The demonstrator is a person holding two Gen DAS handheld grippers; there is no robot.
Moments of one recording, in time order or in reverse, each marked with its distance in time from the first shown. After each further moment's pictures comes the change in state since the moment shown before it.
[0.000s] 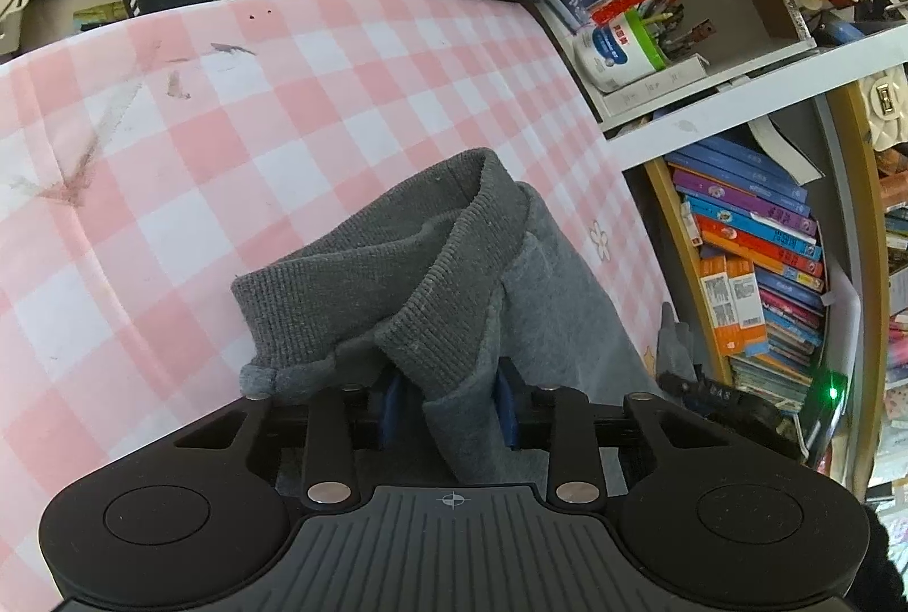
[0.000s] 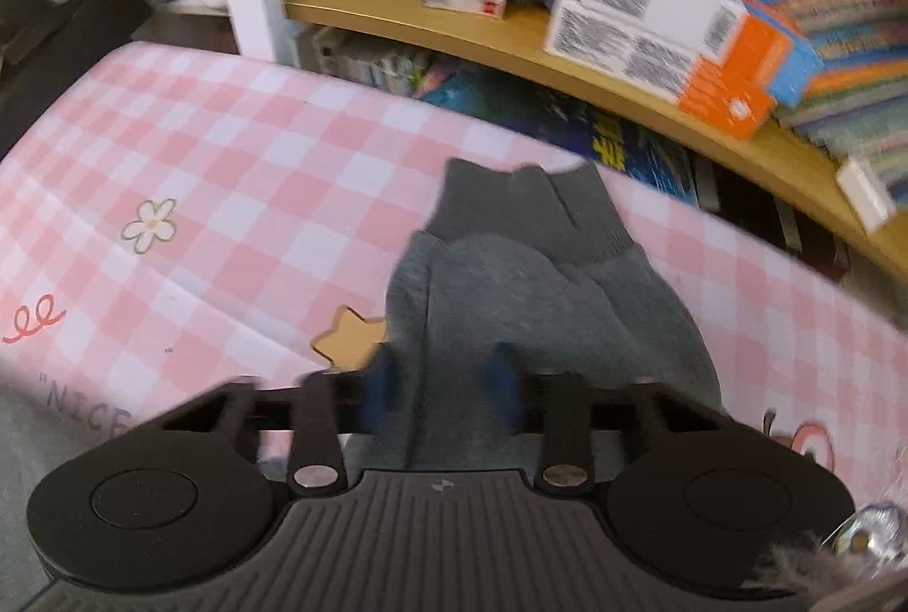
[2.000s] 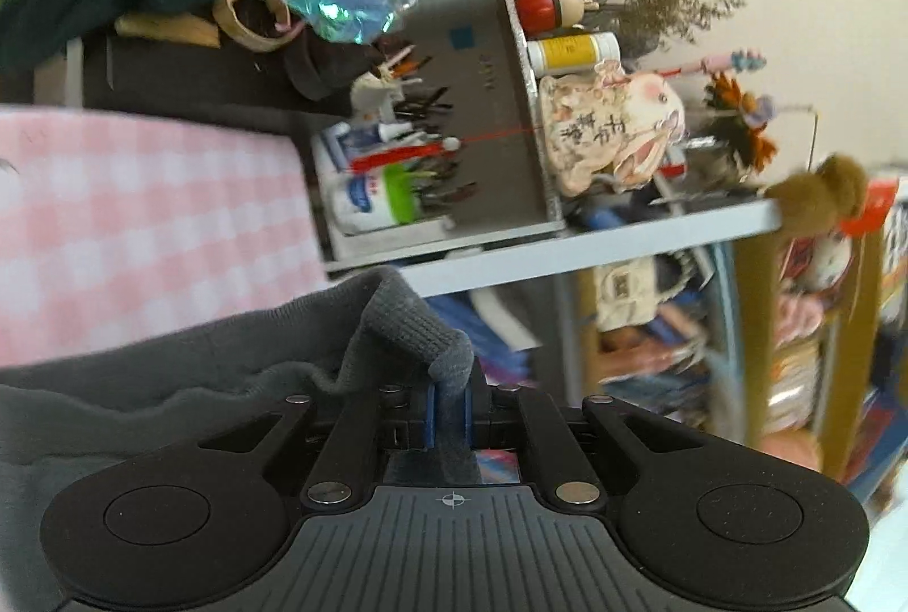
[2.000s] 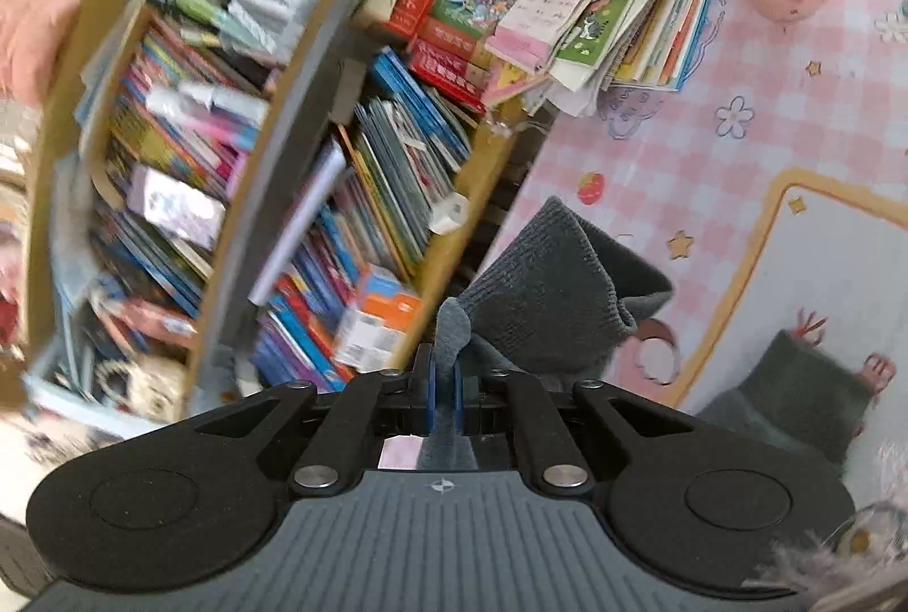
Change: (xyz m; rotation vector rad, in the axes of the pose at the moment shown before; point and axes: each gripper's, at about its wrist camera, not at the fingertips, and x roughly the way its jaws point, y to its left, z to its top) left arm -0.051 -0.062 0.038 -0.218 -0.256 -0.539; right arm -0.304 -0.182 -0.256 1.337 -0.554 0.258
